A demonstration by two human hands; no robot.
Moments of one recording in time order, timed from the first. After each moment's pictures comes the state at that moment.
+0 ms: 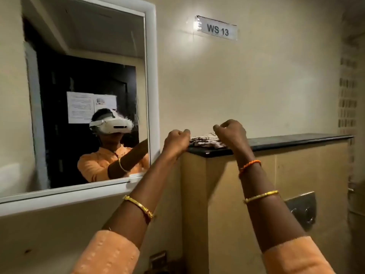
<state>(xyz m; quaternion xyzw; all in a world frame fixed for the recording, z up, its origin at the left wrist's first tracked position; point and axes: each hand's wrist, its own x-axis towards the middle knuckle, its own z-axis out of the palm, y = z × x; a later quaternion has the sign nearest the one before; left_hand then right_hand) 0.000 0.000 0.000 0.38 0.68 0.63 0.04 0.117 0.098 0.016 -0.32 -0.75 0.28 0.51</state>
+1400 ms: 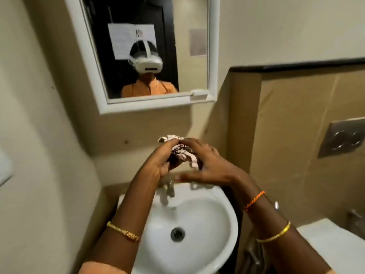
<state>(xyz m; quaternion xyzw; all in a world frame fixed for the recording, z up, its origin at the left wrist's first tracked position) 0.032 -0.262 -0.169 0.17 0.61 0.71 0.31 0.135 -0.152 -0.191 0.03 -0.95 0.25 0.20</state>
